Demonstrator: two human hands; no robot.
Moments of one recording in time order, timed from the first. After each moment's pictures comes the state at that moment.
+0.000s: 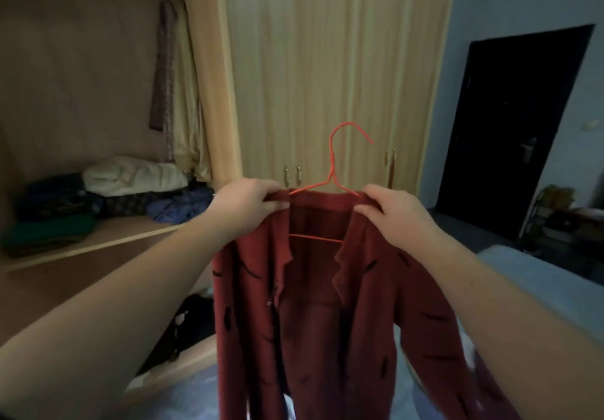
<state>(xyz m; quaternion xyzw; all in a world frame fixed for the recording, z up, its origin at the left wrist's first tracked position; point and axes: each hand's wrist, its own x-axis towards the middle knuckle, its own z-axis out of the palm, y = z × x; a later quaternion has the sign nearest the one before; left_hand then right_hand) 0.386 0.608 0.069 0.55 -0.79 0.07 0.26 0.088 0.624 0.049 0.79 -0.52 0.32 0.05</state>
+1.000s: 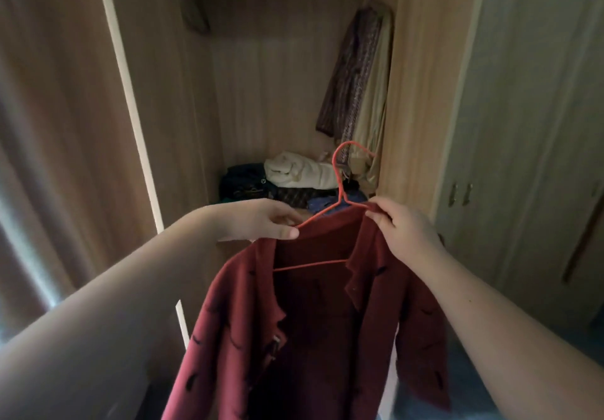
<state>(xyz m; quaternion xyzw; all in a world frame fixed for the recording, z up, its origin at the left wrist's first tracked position) 0.788 0.723 0.086 0.64 -0.71 -0.23 0.18 0.510 0.605 0.039 0.85 -0.34 0.40 -0.04</state>
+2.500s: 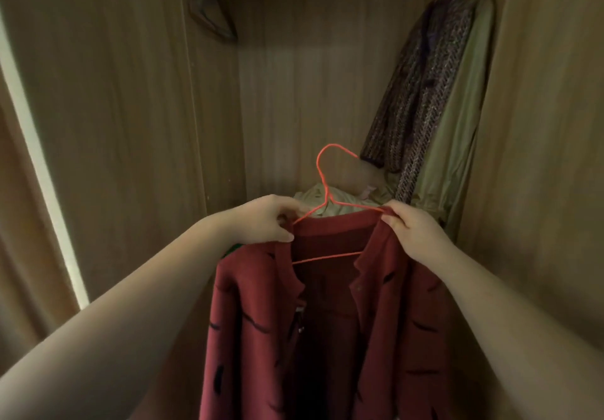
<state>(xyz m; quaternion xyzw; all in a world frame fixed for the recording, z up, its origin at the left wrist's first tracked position) 0.974 0.442 0.111 0.66 -0.71 -0.08 0.23 0.711 0.261 0.065 0.88 -0.27 0.37 -0.11</state>
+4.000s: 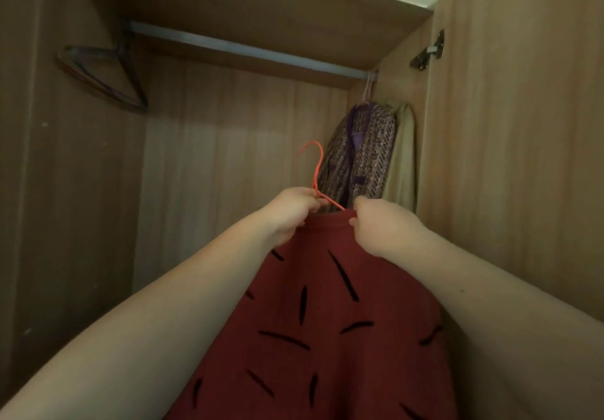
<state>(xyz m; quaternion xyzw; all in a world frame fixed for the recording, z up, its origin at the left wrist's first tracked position) 0.911 0.150 0.253 0.49 -0.60 -0.23 0.59 0.742 0.134 0.255 0.82 -0.47 0.26 0.21</state>
